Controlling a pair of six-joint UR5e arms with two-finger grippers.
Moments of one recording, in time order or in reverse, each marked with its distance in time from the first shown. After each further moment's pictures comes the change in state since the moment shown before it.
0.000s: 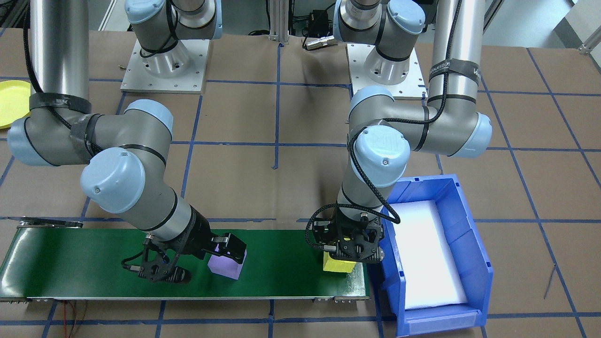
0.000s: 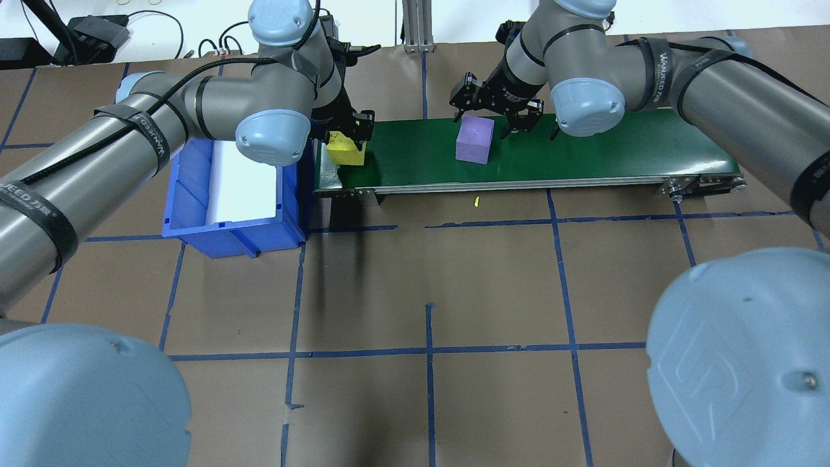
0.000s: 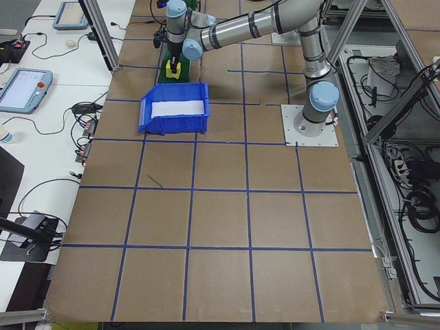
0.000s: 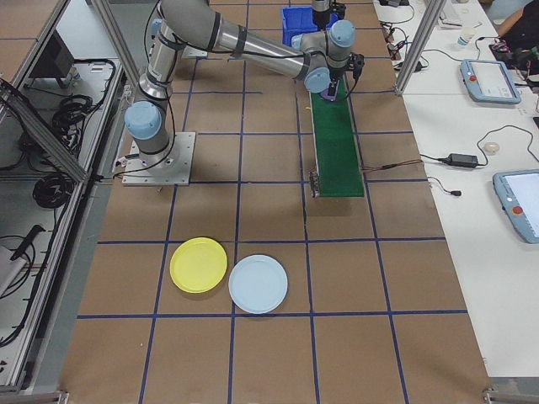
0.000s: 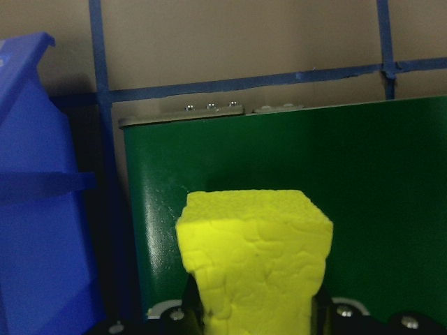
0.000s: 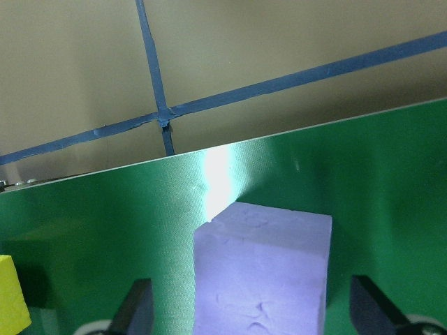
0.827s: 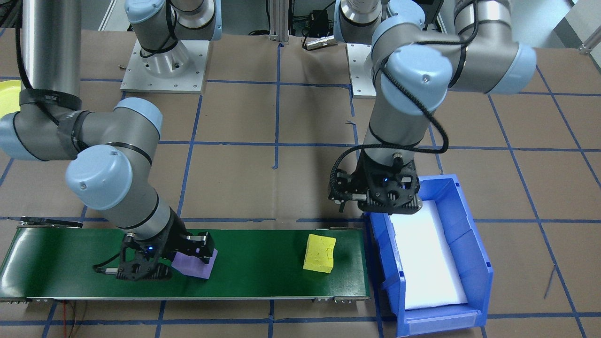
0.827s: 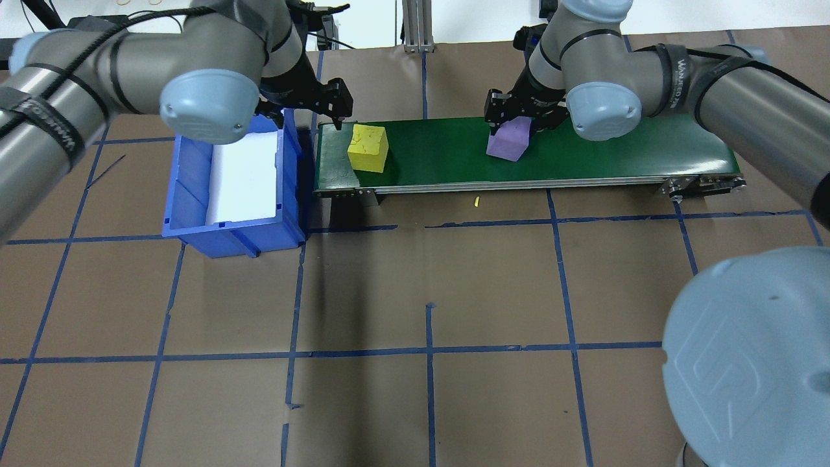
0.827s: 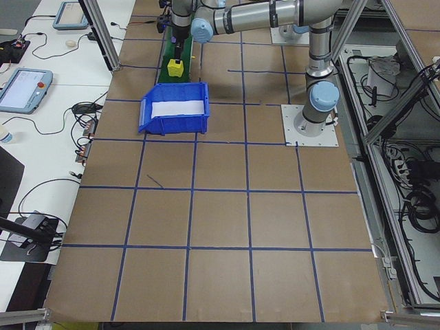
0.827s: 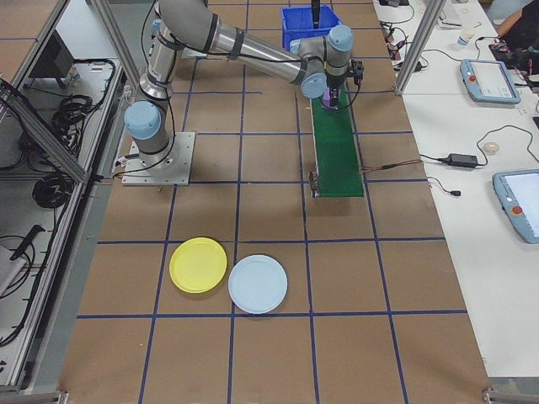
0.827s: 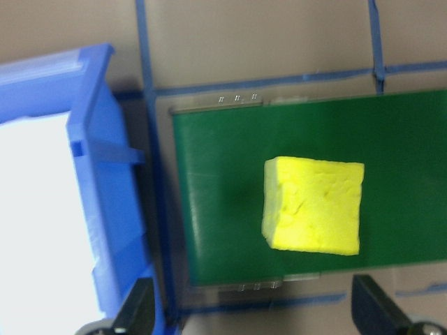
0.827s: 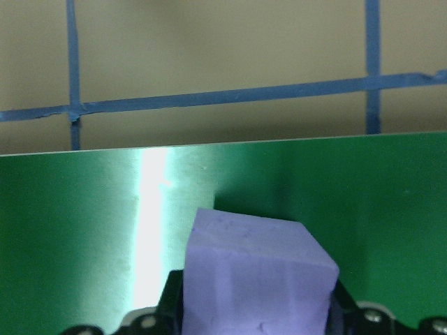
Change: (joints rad) left arm 0.042 0.244 0.017 -0.256 0.032 0.006; right arm -0.051 -0.043 0.040 0.013 -0.185 -0.257
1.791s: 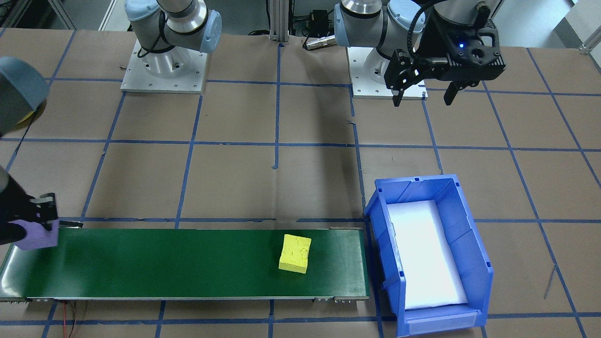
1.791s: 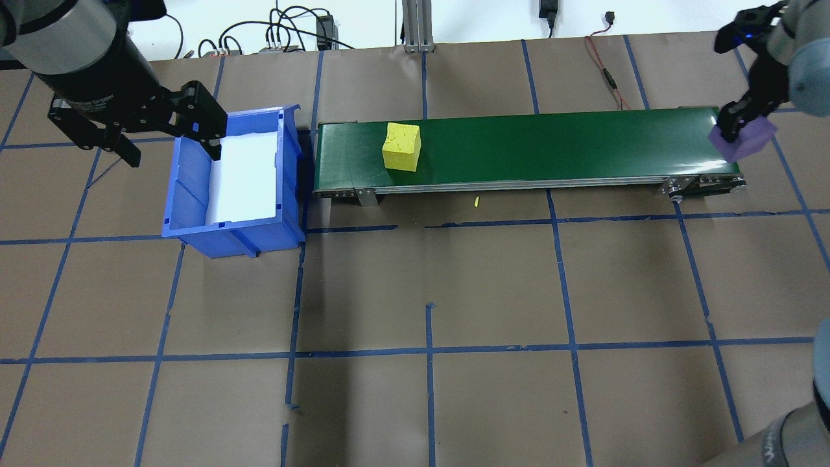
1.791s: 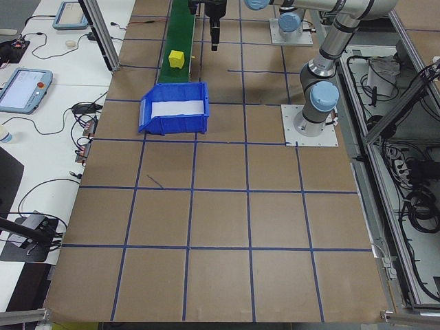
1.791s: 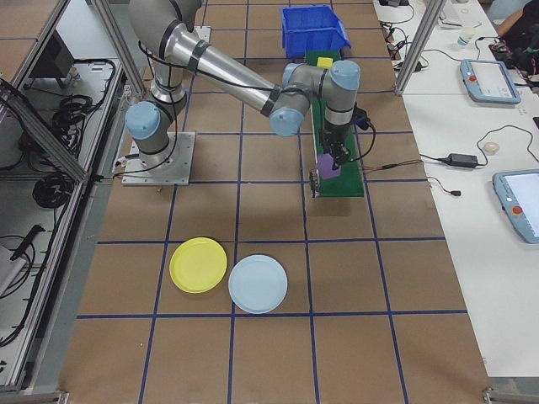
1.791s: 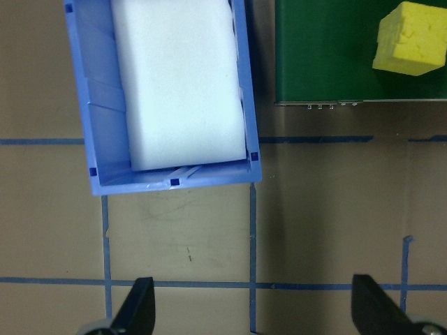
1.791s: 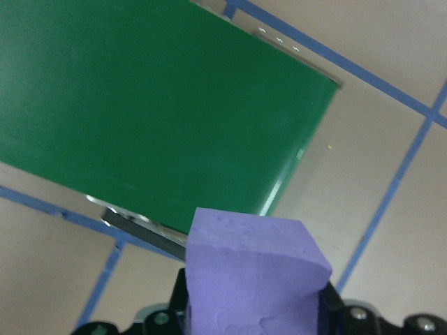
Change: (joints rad) left arm 0.166 0.337 -0.025 -0.409 0.006 0.019; right arm -0.469 -0.146 0.056 0.095 -0.295 -0.991
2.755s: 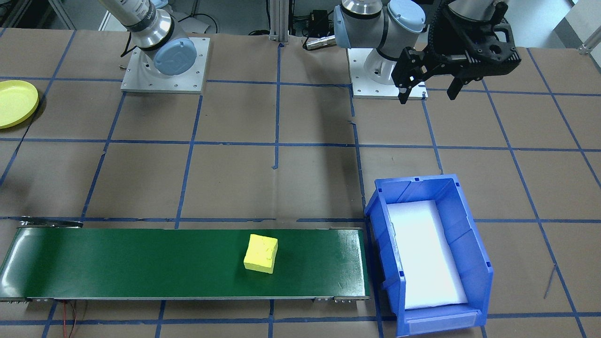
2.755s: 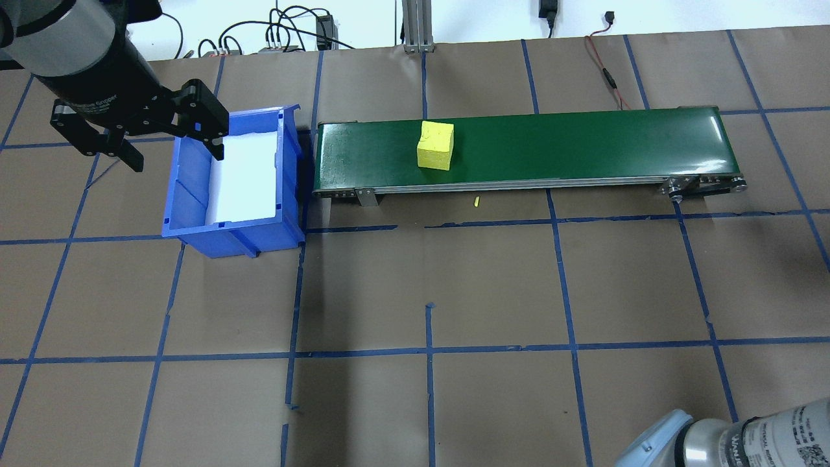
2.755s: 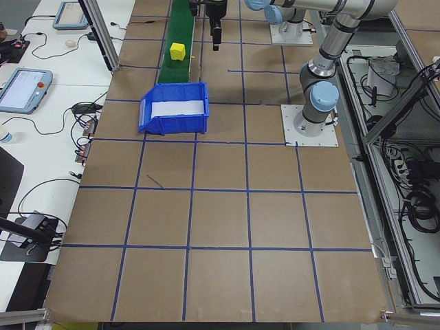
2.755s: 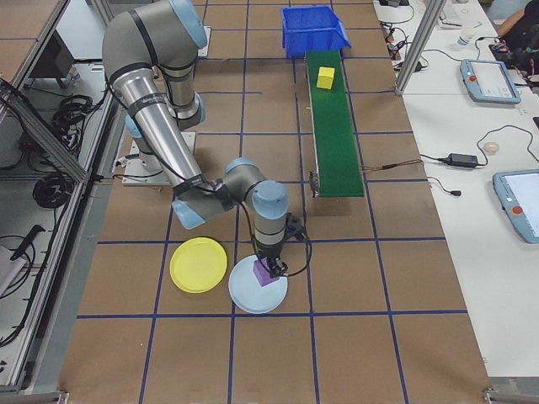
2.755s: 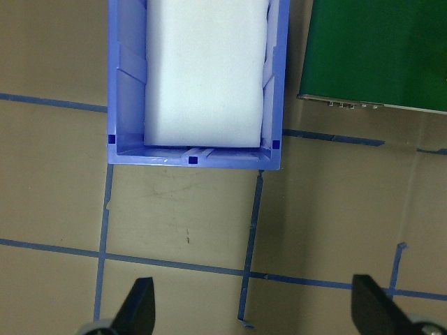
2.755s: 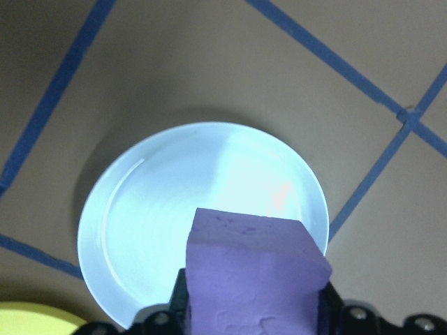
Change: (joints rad) left arm -0.024 -0.004 -0.002 -0.003 -0.005 -0.051; right arm -0.604 0.047 0.162 -0.273 0.039 -0.696
